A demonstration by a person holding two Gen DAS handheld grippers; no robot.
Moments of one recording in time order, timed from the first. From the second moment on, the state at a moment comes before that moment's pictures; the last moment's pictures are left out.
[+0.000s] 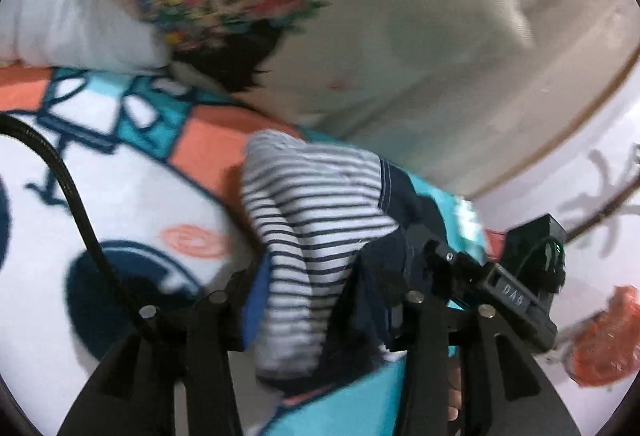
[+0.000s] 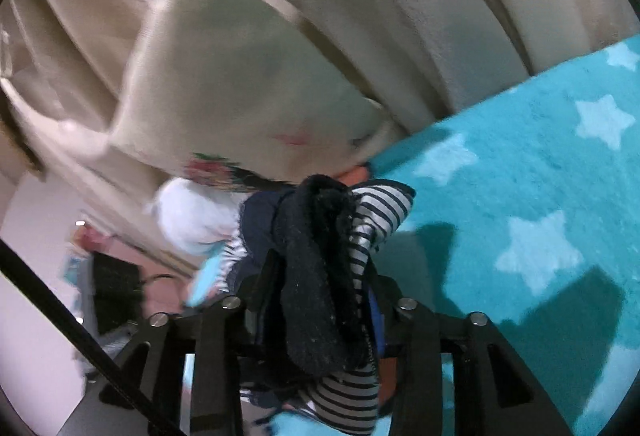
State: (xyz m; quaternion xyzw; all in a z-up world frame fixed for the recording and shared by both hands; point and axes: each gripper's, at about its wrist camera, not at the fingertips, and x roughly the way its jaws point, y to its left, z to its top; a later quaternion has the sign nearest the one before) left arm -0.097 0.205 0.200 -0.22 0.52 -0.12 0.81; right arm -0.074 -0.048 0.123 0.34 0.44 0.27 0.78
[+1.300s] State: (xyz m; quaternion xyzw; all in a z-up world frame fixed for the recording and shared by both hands) left arm -0.228 0.210 0.278 -0.04 0.33 0.12 0.94; right arm -0.185 -0.012 0.156 0.20 0.41 0.22 0.86
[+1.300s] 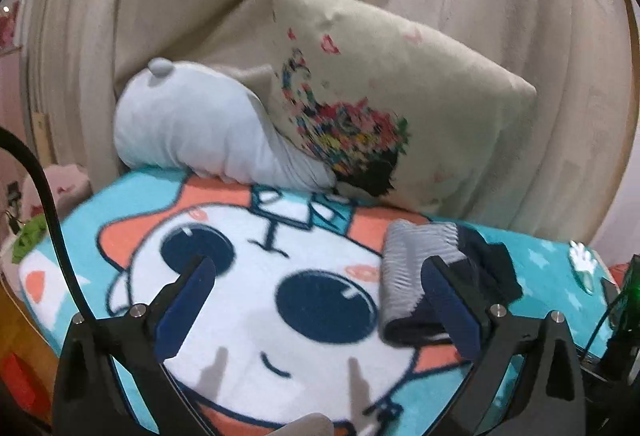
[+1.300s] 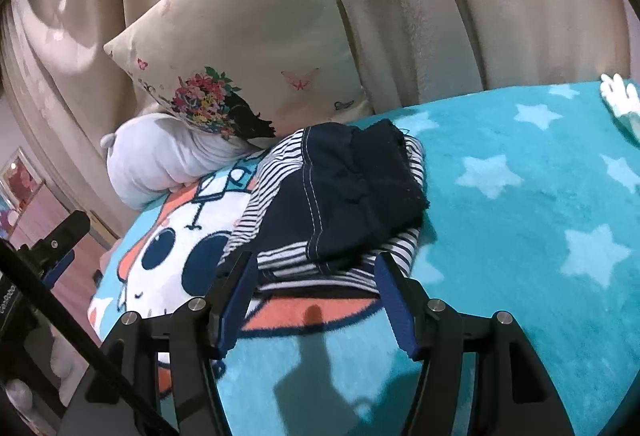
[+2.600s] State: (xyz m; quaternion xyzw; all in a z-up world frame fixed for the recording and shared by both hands) left arm -0.210 0.173 0.213 -0.01 0.45 0.07 0.89; right arm -0.195 -0.015 0.146 0.11 0.45 0.15 0.87
